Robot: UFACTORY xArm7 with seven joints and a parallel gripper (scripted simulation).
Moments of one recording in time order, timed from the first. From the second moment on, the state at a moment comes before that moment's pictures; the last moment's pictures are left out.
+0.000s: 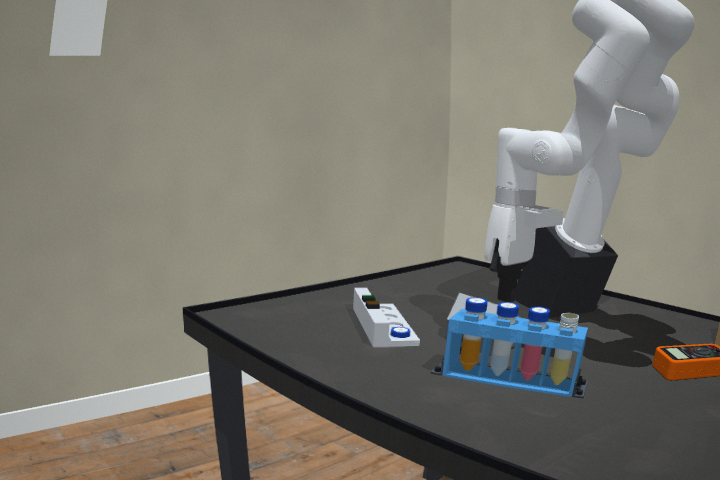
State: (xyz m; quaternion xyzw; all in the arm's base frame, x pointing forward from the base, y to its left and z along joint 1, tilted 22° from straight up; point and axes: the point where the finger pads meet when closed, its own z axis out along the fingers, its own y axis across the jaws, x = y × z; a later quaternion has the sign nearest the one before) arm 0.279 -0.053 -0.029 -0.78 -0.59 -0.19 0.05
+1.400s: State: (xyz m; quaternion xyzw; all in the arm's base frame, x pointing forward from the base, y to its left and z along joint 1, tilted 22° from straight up) arm 0.282 -0.049 -0.041 -0.78 -0.59 -0.19 0.05
